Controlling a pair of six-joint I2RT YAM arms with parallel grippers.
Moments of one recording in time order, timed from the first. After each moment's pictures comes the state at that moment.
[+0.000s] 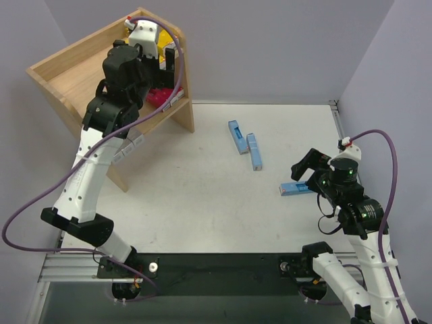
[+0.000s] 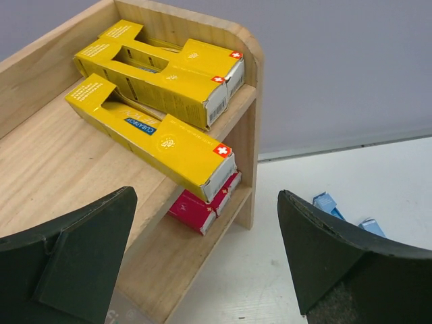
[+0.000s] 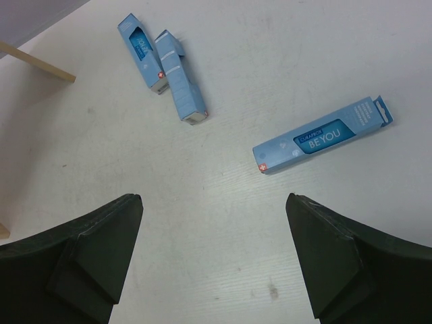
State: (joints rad) left arm -0.45 1.58 2.12 -0.62 -0.35 0.03; right arm 0.22 0.70 0.97 -0.83 0.18 0.54
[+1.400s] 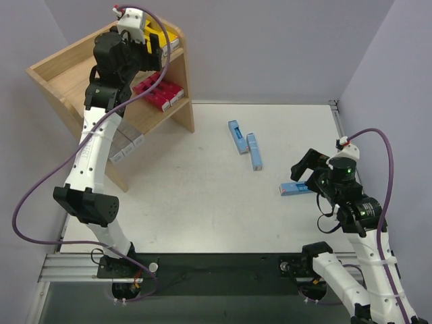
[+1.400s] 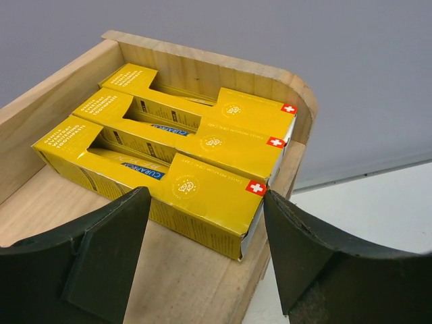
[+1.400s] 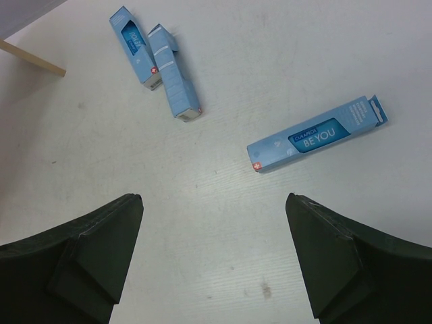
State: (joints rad) left arm -0.22 1.76 2.16 -0.41 0.00 0.03; right arm 0.22 0.71 0.97 -0.83 0.18 0.52
